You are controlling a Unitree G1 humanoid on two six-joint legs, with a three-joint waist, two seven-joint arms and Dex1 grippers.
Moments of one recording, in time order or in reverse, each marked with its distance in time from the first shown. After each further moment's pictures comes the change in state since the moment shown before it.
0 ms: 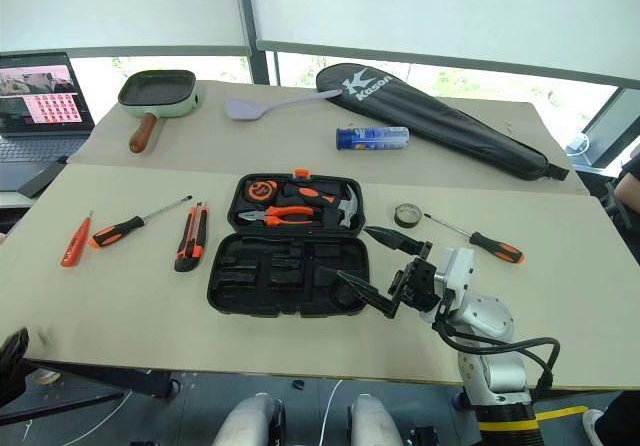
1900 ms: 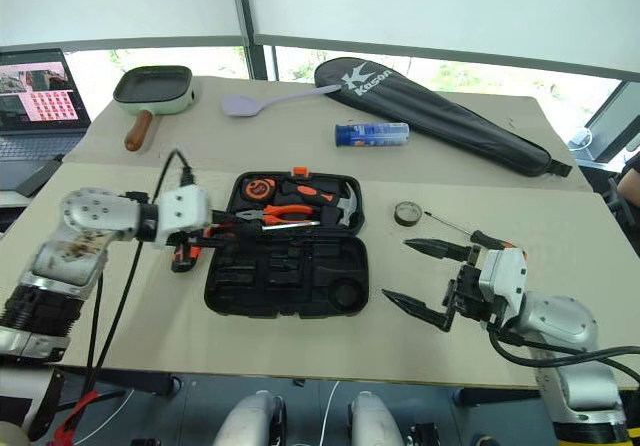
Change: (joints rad) left arm -1.065 0.268 -1.100 0.359 0.635 -0.441 -0.870; right arm 0.135 -0.341 -0.150 -0.120 0.041 0.157 0.063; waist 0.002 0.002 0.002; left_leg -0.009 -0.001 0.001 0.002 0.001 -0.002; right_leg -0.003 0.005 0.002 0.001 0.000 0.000
